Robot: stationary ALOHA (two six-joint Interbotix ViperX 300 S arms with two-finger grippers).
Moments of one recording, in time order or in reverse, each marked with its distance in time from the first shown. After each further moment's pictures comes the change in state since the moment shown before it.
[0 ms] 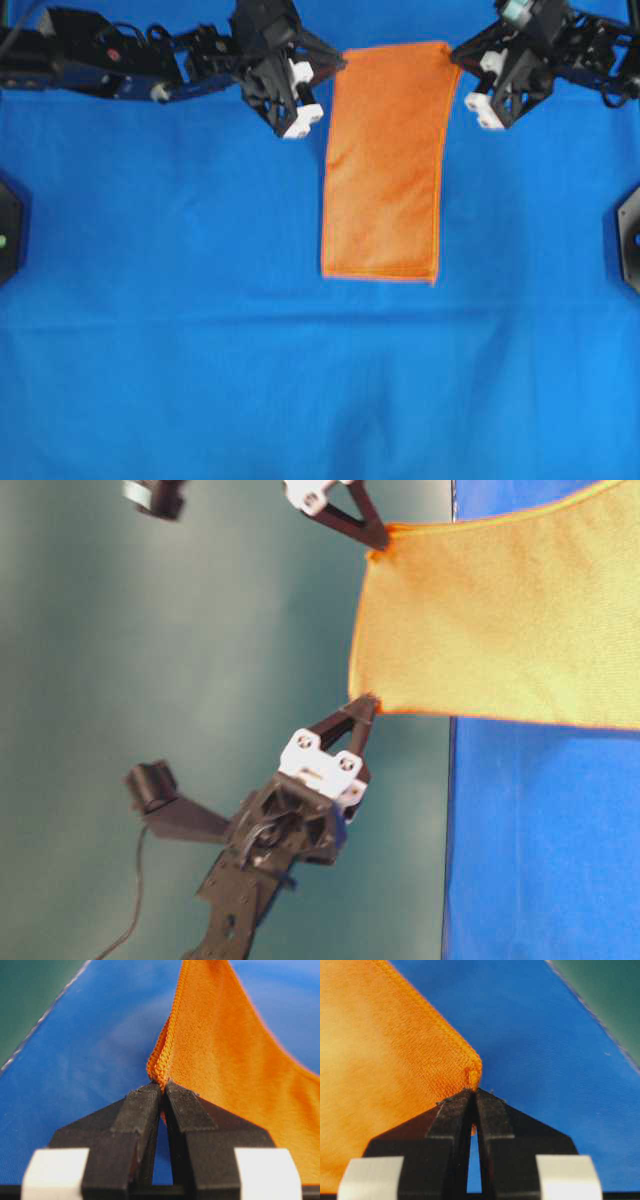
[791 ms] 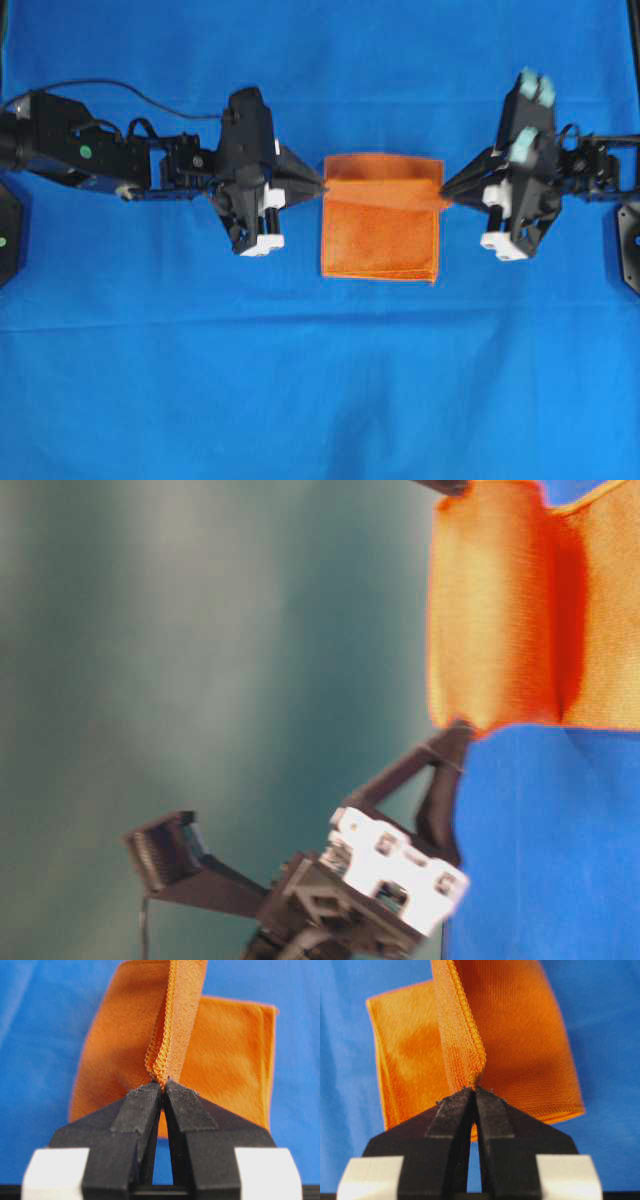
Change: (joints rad) left arm -0.272 -0.049 0.172 0.000 -0.009 0.002; right arm 0.430 -0.035 0.110 0.023 0.012 0.179
